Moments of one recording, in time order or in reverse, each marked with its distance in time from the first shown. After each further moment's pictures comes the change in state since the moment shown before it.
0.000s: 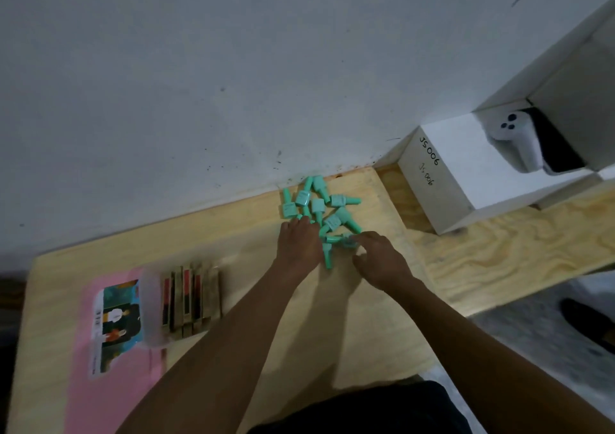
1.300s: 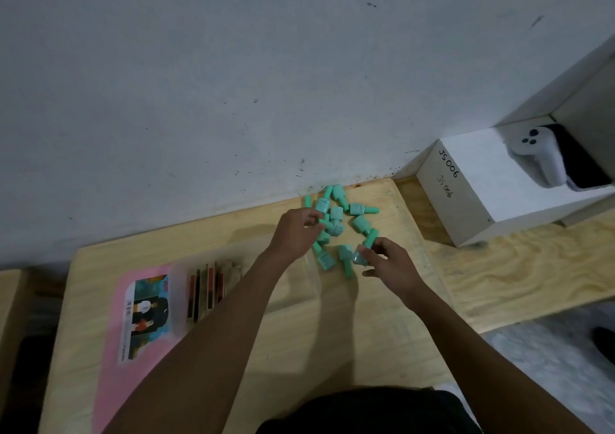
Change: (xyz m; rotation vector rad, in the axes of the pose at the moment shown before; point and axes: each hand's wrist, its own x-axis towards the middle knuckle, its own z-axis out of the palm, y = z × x) left_hand -0.005 -0.042 -0.035 -0.820 0.156 -0.132; right_hand -0.020 -0.029 -0.011 0.937 0.012 0.110
